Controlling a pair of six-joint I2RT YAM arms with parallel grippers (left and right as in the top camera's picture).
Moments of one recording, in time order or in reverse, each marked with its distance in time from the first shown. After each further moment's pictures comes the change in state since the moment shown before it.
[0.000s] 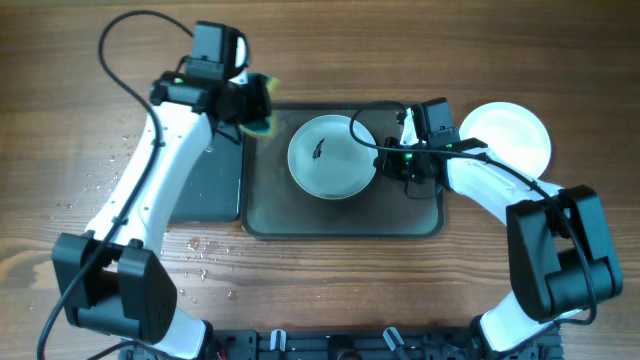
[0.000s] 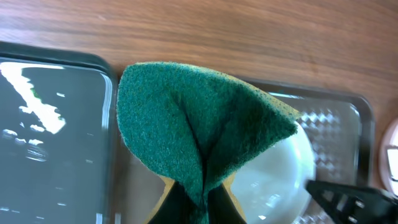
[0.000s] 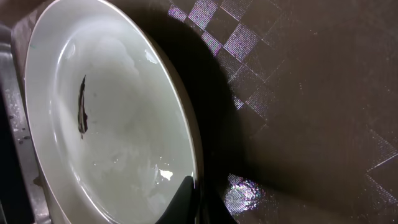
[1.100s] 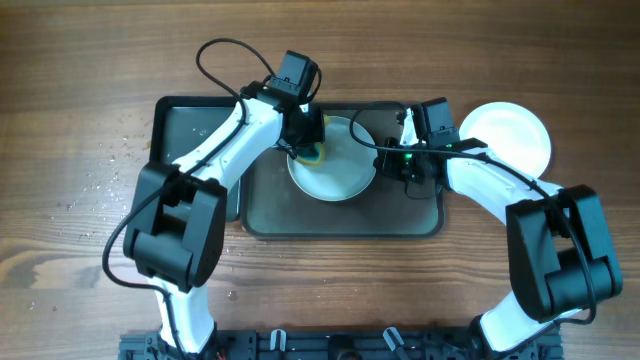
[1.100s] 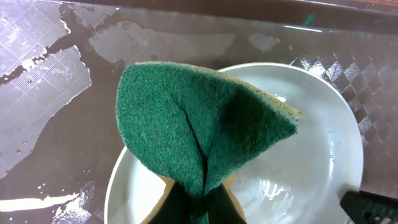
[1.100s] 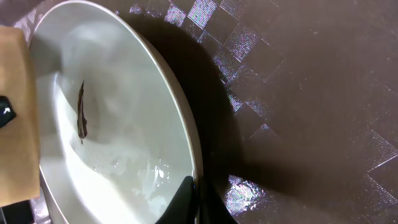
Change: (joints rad) left arm -0.187 0.296 0.000 0.101 0.000 -0.088; right arm 0.000 0.002 0.000 0.000 0.000 0.000
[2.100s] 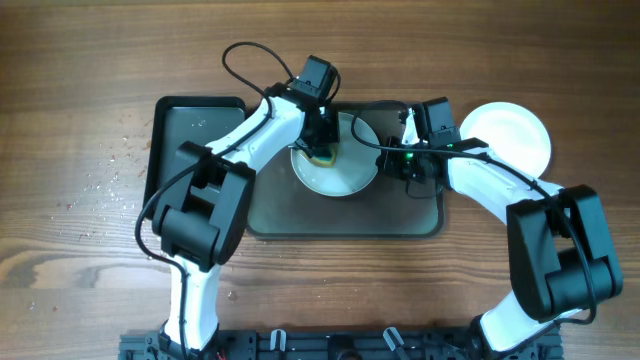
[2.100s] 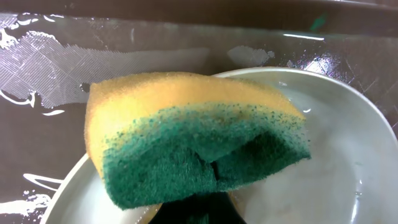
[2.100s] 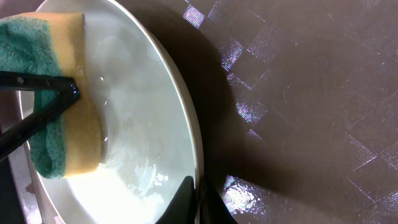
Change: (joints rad) left arm -0.053 0.156 0.079 0.043 -0.010 -0.026; right arm -0.003 0.000 0.000 0.003 0.023 0.000
